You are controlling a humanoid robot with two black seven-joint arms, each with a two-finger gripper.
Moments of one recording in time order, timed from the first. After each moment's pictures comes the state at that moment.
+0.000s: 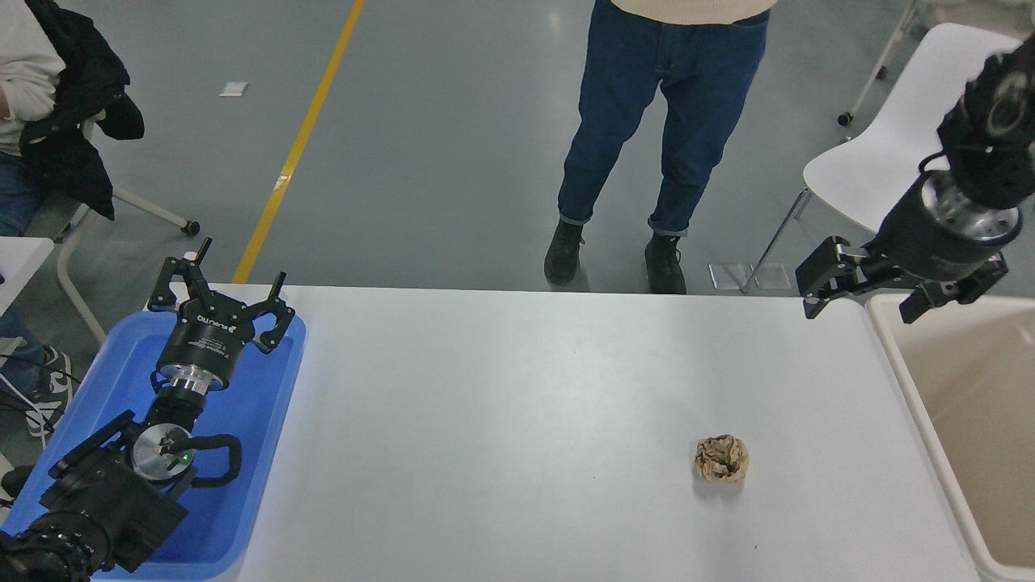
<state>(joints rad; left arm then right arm) -0.60 0.23 -0.89 -0.31 -0.13 -0.77 -0.36 1.88 -0.49 -1.03 1.29 -0.23 0.79 -0.20</state>
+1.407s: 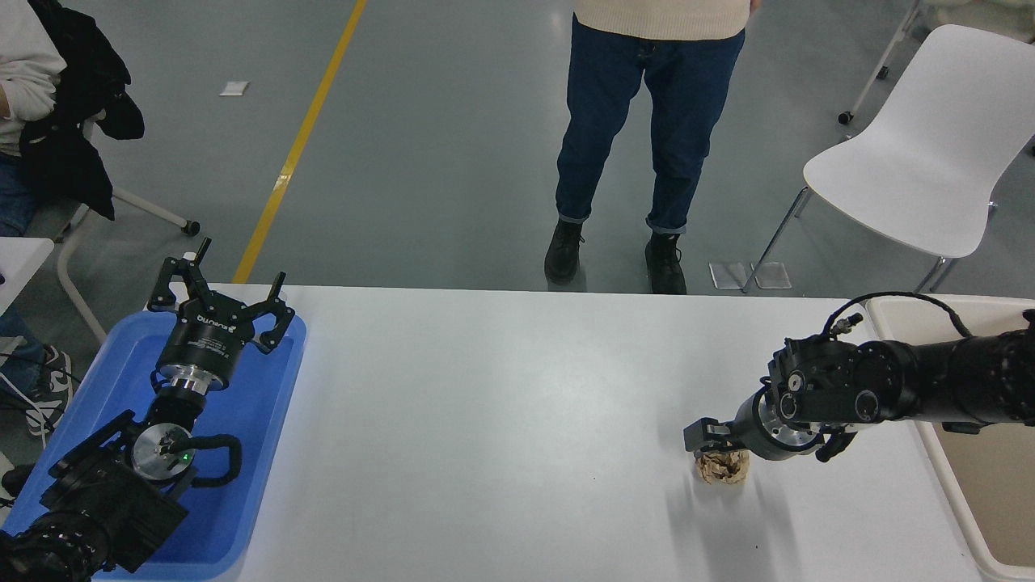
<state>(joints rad) -0.60 0.23 -0.89 -0.31 -0.13 -0.77 -0.36 1.26 -0.28 -0.84 1.02 -0.45 0.24 -0.20</state>
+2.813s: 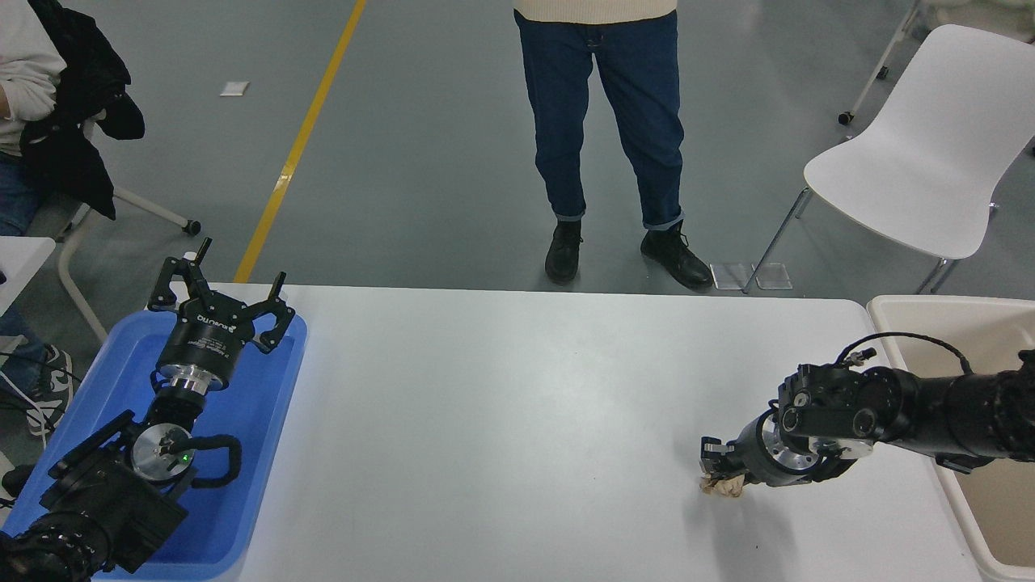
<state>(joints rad) -0.60 0.23 -0.89 -0.31 -0.13 -0.77 -0.36 1.17 -0.34 -0.78 0.95 -0.32 0.33 -0.20</state>
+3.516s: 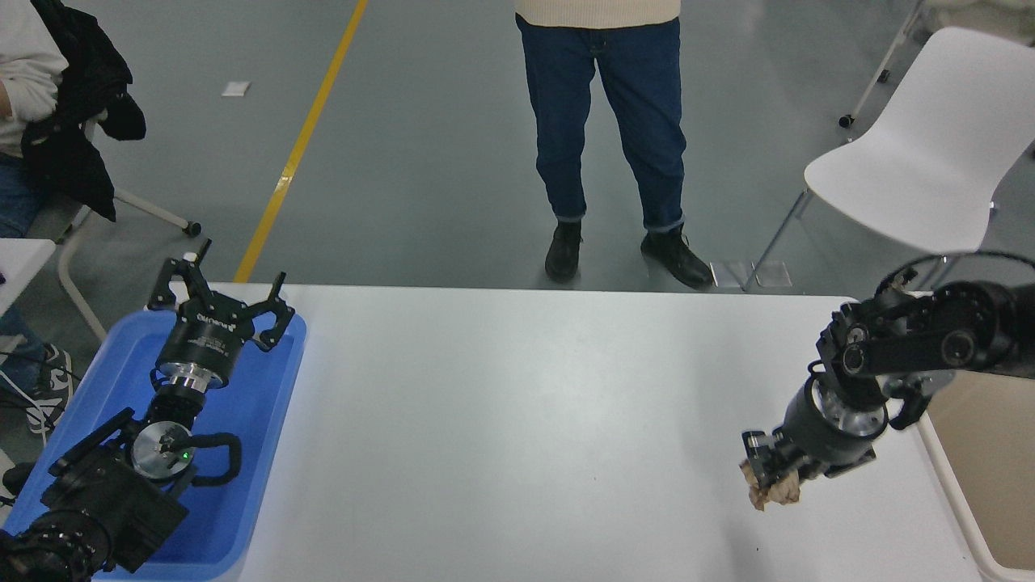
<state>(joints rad) -0.60 0.23 -0.89 -0.31 -0.13 -0.77 -0.36 1.71 -0.43 -1.01 1.43 -0.40 0.58 -0.20</state>
